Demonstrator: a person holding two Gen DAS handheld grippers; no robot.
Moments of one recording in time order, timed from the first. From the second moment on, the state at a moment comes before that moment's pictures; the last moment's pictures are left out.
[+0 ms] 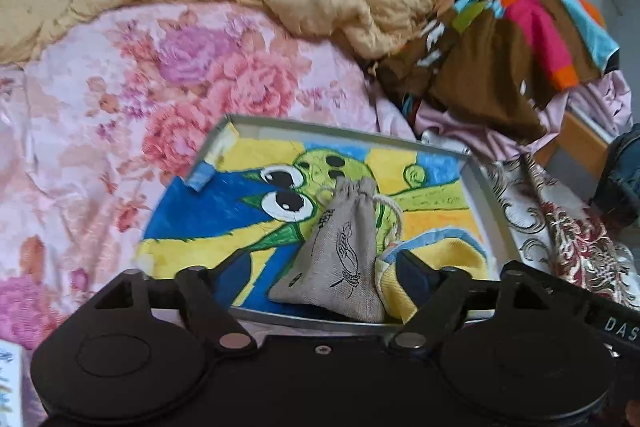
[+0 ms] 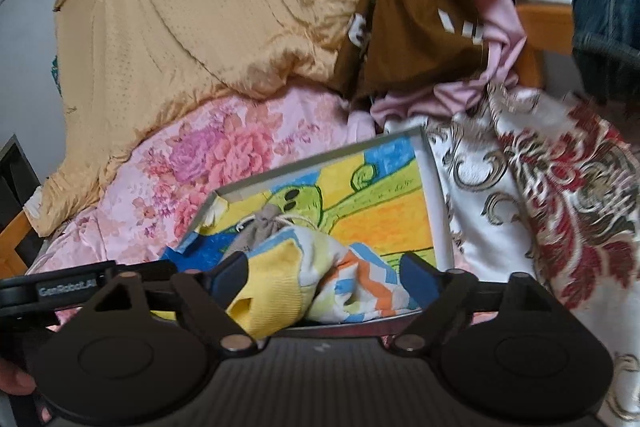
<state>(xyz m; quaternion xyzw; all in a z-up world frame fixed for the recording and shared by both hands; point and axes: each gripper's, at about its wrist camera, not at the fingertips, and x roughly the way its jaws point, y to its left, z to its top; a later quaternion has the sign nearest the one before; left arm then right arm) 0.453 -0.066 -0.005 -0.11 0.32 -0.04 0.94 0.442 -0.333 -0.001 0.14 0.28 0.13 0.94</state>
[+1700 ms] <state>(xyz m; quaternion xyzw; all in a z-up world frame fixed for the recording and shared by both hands) 0.149 -0.034 -0.008 -0.06 0.25 -0.09 0.96 0.164 -0.326 0.020 0.07 0.22 0.11 0.97</state>
